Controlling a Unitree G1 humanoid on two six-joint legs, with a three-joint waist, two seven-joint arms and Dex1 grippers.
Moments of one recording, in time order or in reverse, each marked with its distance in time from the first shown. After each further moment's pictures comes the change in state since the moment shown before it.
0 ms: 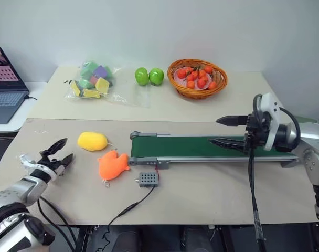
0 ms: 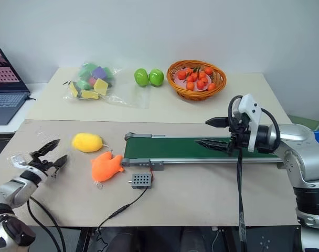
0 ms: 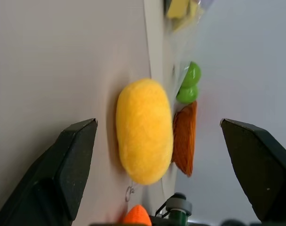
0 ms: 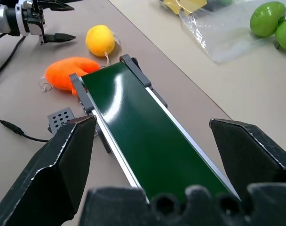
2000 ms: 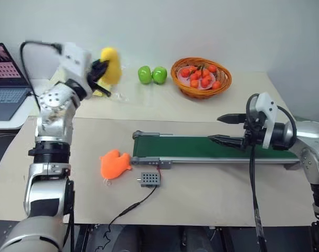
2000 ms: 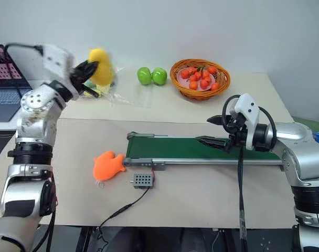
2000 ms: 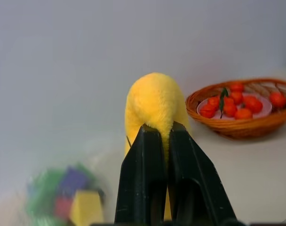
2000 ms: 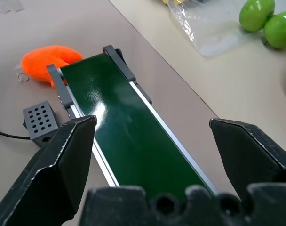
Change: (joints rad) left arm -0.359 -0.010 -0.919 -0.666 0.918 -1.088 -0.095; right arm -0.011 0.015 0.019 0.002 -0.074 -0.015 -0.046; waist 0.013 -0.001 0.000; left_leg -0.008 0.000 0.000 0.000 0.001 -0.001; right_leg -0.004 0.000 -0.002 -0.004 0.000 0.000
